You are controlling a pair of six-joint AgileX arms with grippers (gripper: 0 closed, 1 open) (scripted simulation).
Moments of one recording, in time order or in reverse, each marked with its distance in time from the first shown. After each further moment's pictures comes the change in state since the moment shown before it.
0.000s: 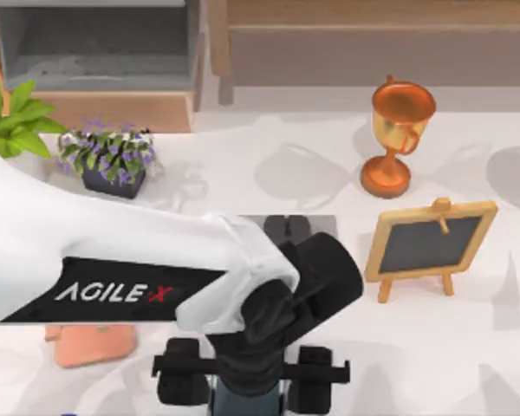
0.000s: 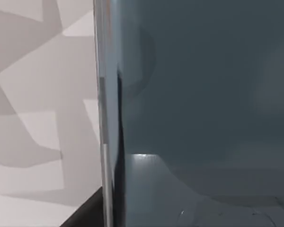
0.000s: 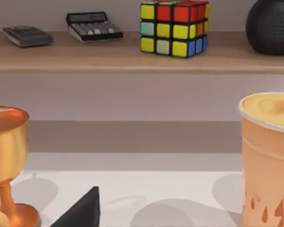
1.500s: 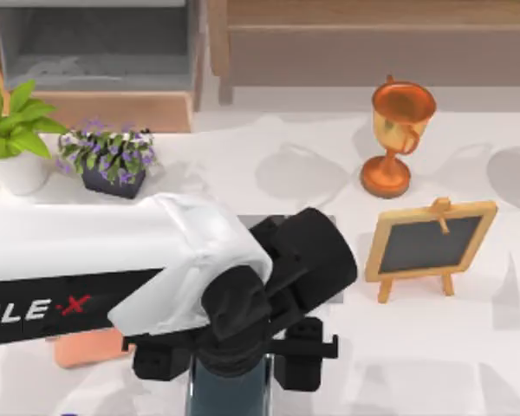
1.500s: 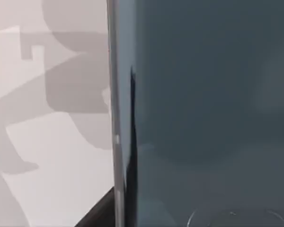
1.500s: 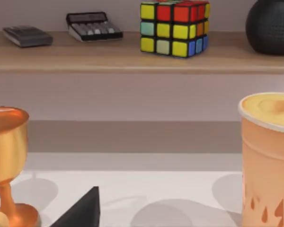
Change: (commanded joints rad) left arm -0.030 -0.223 0.000 -0.127 -0.164 -0.017; right arm 0.000 0.000 0.000 0.000 0.000 0.000
